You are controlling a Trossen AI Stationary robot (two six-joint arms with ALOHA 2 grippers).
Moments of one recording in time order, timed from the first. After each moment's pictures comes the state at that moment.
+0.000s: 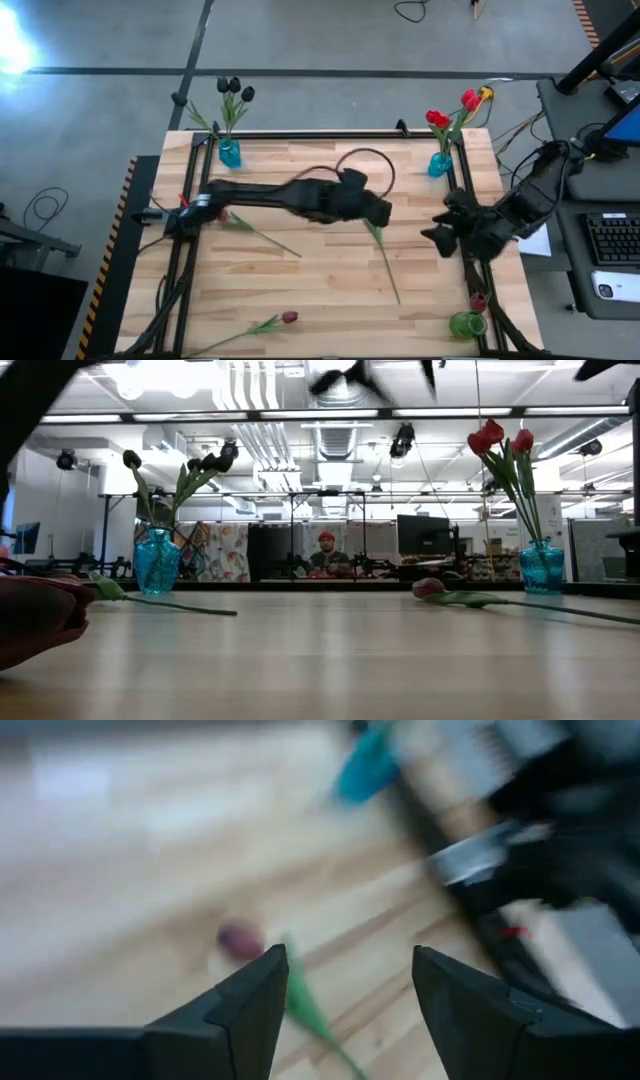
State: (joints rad) left arm -0.11 2.22 2.36 -1.00 -0.51 -1.12; right arm 0.72 1.02 1.22 -1.33 0.55 1.49
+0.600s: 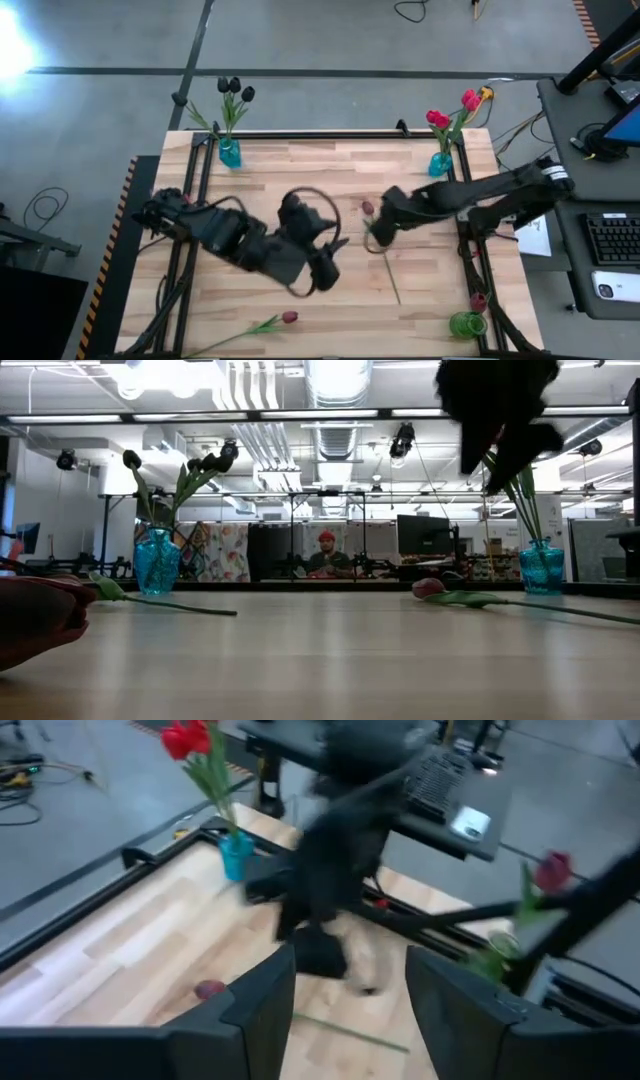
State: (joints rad) left arm -0.47 1.92 2.35 -1.03 -0.76 -0.67; right arm 0.16 1.35 1.10 -0.99 0.19 1.07
